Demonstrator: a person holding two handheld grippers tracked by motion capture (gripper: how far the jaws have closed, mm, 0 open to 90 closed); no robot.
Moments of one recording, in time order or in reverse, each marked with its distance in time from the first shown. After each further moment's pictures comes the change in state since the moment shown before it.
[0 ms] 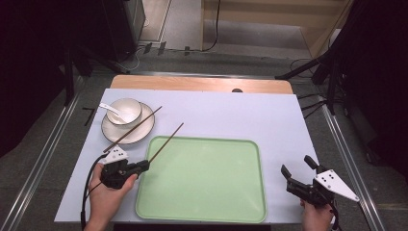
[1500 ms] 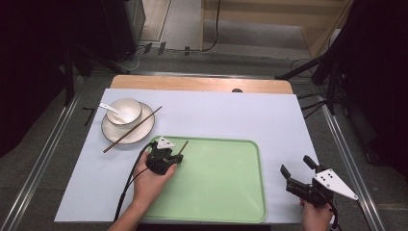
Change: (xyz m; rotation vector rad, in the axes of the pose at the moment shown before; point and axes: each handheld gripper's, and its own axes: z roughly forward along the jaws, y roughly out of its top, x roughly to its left) left arm -0.041 0.042 0.099 0.132 0.041 0.043; right arm -0.001 -0.002 0.003 0.013 0.007 0.005
